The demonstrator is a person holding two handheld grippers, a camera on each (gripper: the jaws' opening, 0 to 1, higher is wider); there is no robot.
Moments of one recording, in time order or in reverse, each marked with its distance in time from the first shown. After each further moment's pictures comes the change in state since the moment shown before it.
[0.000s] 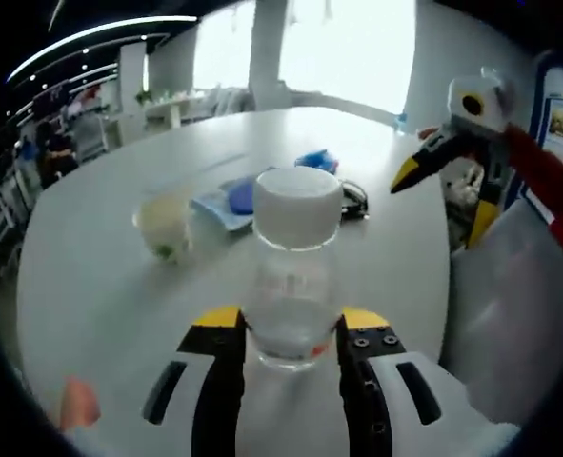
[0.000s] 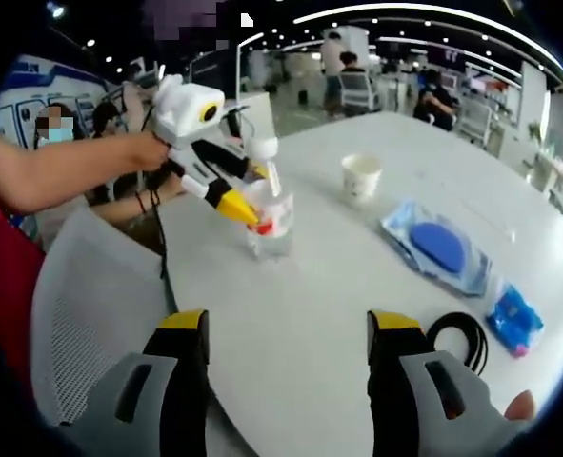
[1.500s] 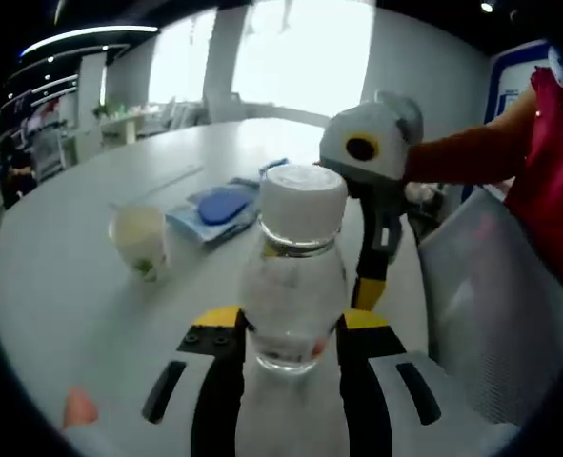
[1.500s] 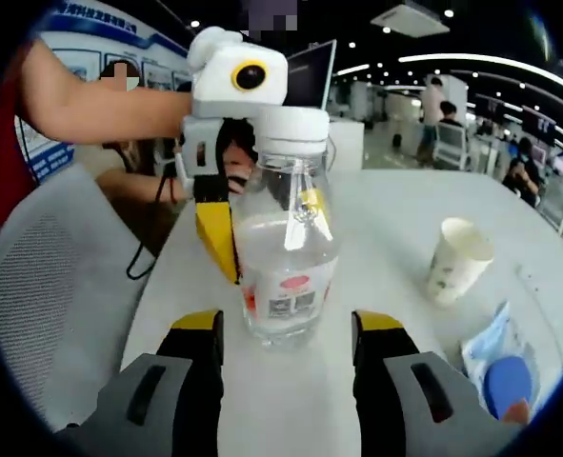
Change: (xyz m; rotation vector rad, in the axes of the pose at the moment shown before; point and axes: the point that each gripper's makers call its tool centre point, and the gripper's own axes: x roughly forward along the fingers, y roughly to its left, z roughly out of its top) left arm -0.003 -0.001 0.001 0.069 -0.040 -0.207; right arm 0.141 0.018 0.052 -0.345 -0.166 0.341
